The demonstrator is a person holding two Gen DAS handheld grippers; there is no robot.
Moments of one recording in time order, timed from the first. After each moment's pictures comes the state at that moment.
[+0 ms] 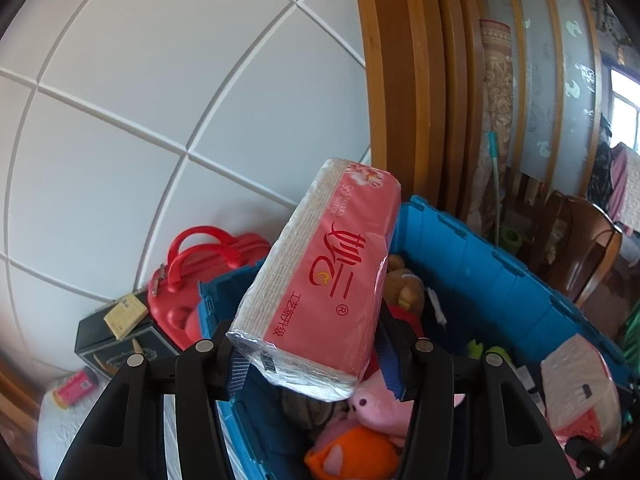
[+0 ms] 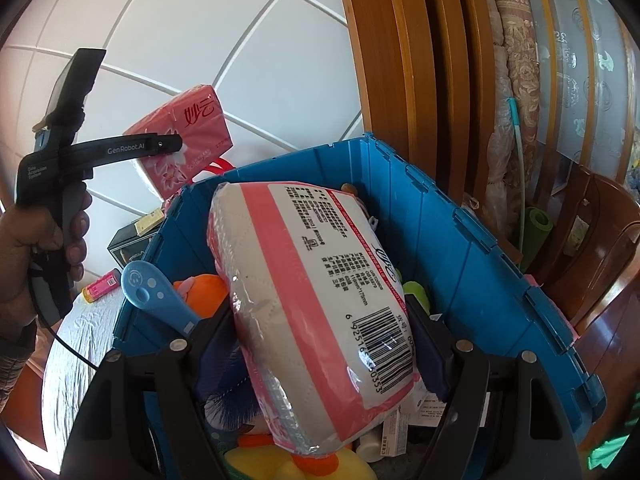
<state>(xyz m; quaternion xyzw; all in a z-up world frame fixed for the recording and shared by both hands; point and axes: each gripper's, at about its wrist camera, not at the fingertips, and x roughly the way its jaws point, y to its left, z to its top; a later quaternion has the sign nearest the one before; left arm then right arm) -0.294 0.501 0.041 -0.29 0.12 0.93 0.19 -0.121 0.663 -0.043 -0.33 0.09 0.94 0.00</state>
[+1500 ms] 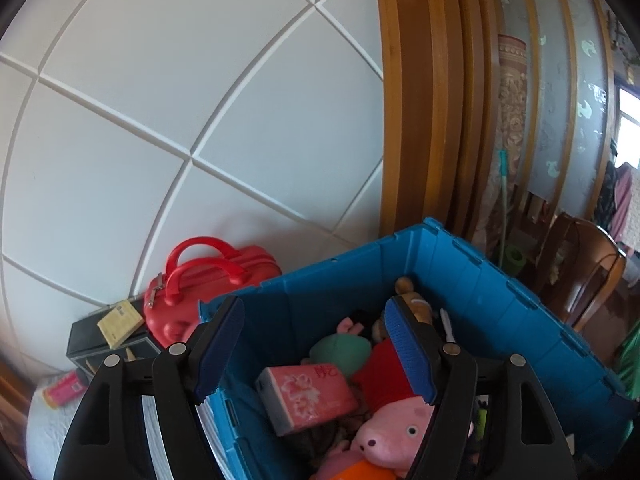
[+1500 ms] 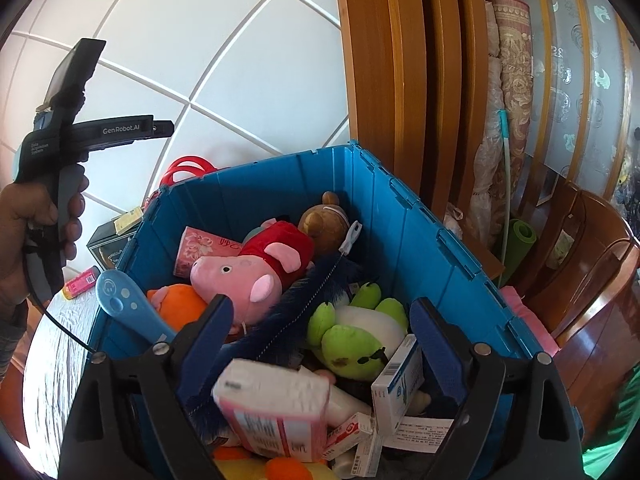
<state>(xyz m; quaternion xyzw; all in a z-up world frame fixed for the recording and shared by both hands) -0.328 0.497 0.046 -0.28 0.09 0.94 0.19 -0.135 0.664 -0.037 -0.33 0.06 0.94 0.03</state>
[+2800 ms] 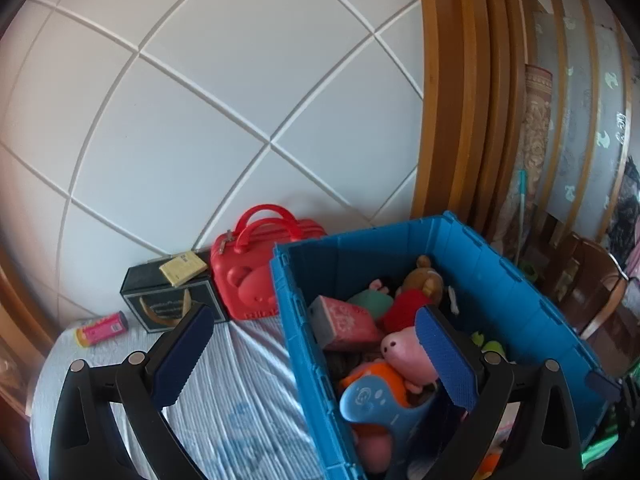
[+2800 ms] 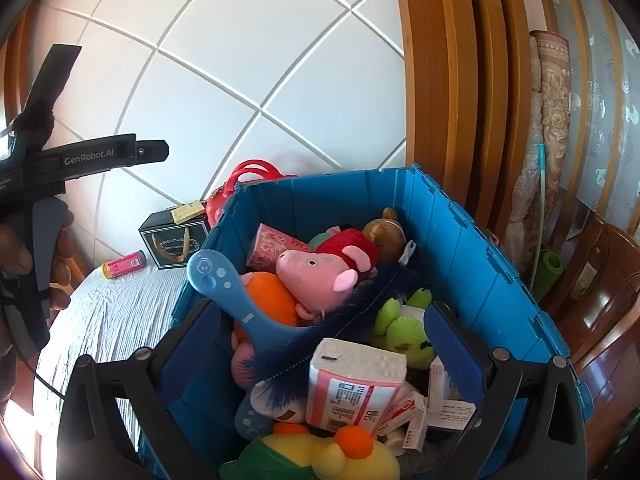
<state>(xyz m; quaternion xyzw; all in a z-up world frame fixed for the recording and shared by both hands) -0.199 0.400 0.074 -0.29 0.04 0.95 0.11 -0.084 0.594 -0.009 -0.29 0.03 0.95 -0.05</state>
